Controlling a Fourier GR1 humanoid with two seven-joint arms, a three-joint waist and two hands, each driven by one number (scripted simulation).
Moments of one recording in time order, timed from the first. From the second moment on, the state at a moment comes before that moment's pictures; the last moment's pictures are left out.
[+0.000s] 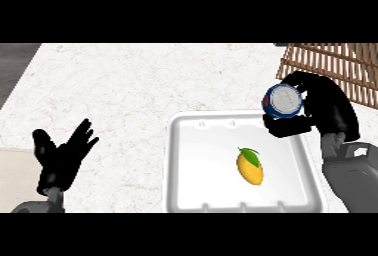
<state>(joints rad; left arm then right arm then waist) -0.03 0.30 -0.06 -1.37 0.27 0.11 0.24 -0.44 -0.43 0.25 -1.66 0.53 -0.02 0.77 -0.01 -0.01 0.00</state>
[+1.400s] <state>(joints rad) -0.05 0.27 -0.04 -1.38 0.24 0.08 0.28 -1.00 -0.85 -0.25 -1.26 0.44 0.24 0.72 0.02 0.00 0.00</state>
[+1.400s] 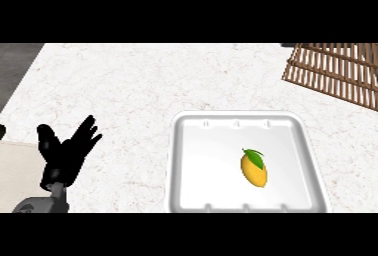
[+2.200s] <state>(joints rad) -0.07 0.26 -0.02 -1.36 0.22 0.05 0.26 -1.16 -0.89 -0.20 -0.69 0.58 0.16 0.30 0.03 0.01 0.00</state>
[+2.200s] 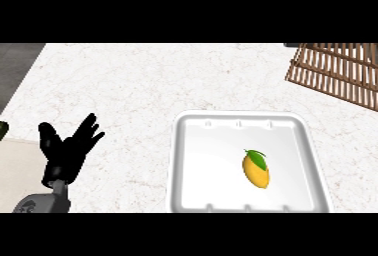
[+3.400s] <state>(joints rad) -0.09 0.23 0.00 -1.34 0.19 0.04 0.25 -1.32 -0.90 -0.24 -0.30 0.68 0.00 0.06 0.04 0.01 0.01</state>
